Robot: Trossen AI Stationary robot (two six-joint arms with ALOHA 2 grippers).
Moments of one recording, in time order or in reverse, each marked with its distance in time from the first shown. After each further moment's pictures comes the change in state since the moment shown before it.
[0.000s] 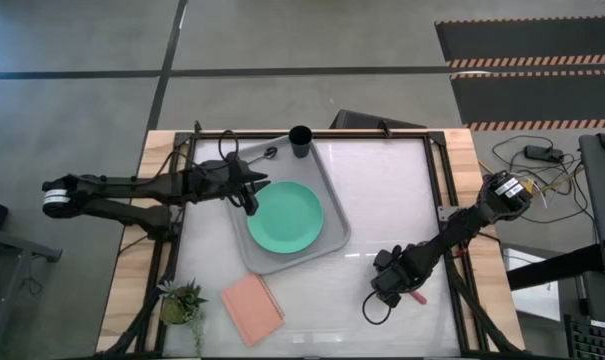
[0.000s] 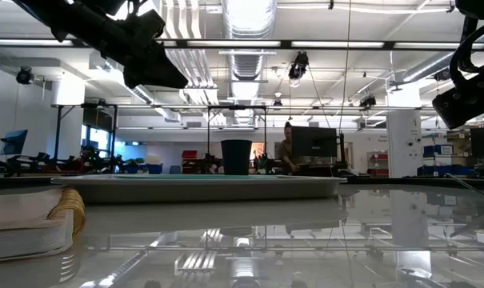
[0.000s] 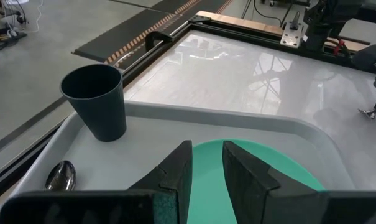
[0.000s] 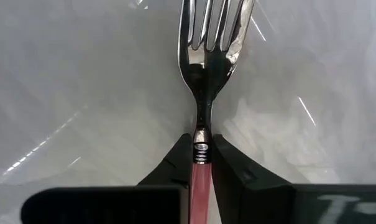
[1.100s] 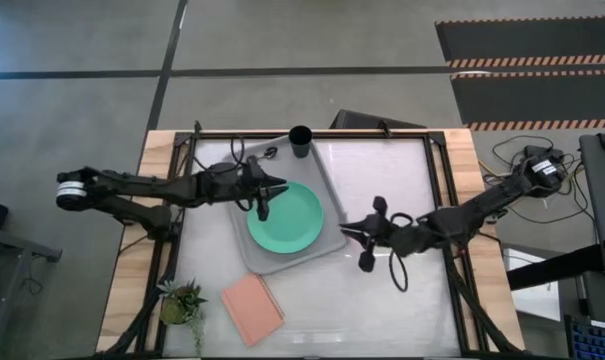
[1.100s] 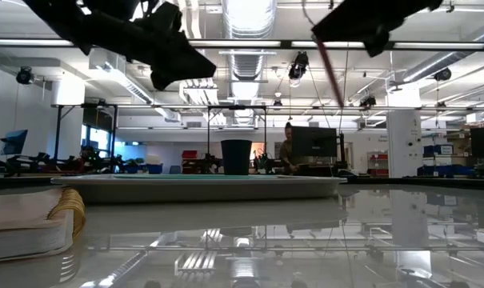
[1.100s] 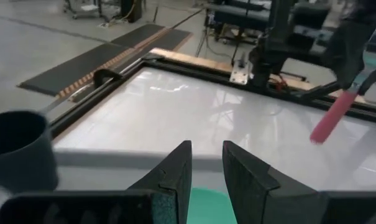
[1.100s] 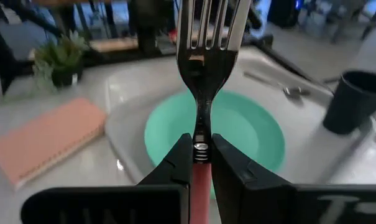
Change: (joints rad) left arm -0.032 0.181 -0.003 0.358 0.134 -0.007; right arm -0.171 -0.420 -0.141 0.866 0.763 -0.955
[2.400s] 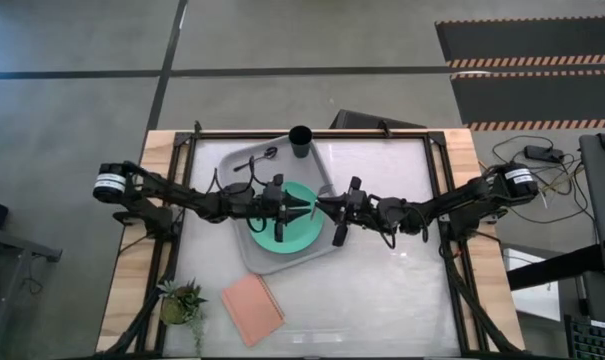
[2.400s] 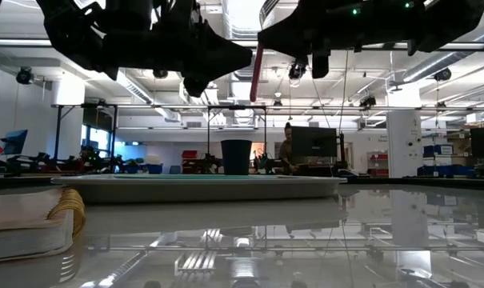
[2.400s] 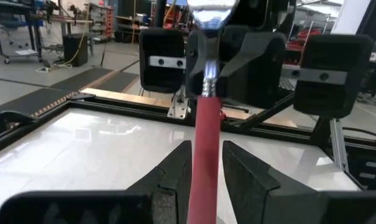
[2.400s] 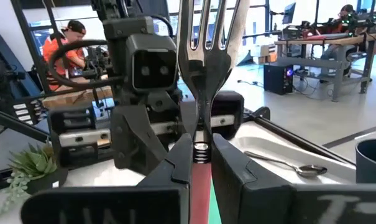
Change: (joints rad) left arm -0.131 0.350 0.000 0.577 0.072 -0.003; right arm -0.277 0.278 -0.086 0.852 -0.204 -0.179
